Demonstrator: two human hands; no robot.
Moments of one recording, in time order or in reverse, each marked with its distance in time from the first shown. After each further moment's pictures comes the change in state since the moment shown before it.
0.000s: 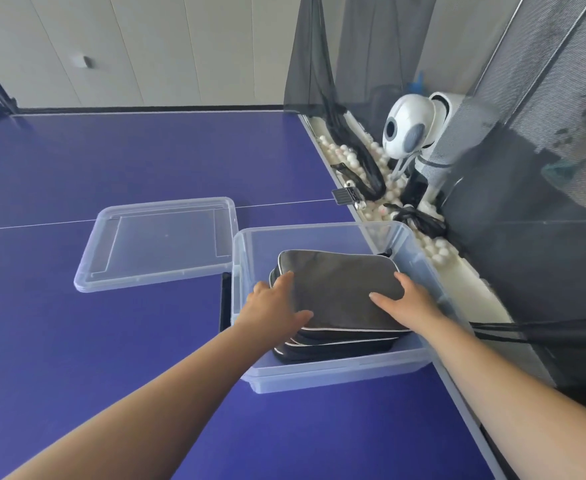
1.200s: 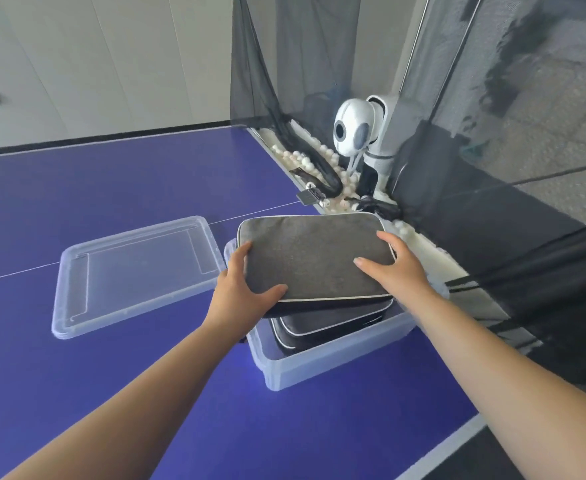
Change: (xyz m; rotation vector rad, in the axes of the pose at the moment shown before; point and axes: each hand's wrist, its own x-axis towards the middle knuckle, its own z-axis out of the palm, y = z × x) left_hand -0.017 -0.048 -0.056 -0.420 0.162 0.198; right_hand -0.100 -0.064 -0.012 0.502 0.306 -0.095
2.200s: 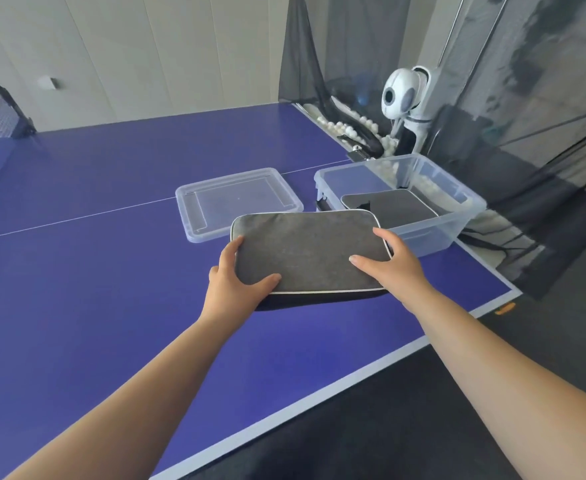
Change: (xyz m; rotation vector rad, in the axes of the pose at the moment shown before) left_hand -0.252 -0.123 -0.189 -0.132 0.090 -0.089; right_hand -0.311 -0.059 0.128 0.037 -0.076 0.006
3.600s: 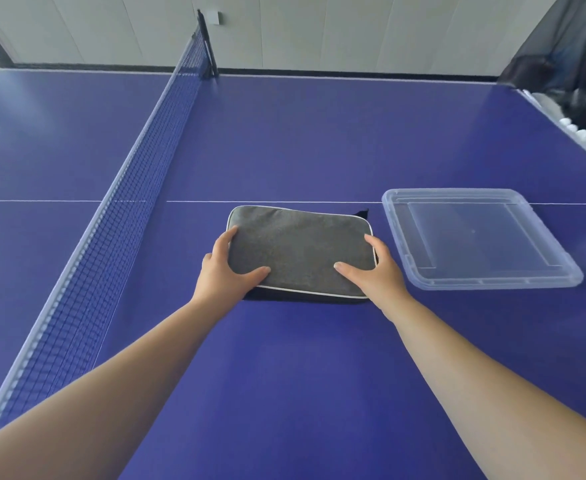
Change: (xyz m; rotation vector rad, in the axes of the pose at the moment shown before) left_hand 0.252 -0.273 -0.381 0.072 0.263 -0.300; right_hand 0.137 -0.154 0.546 -0.058 -0.381 -0.025
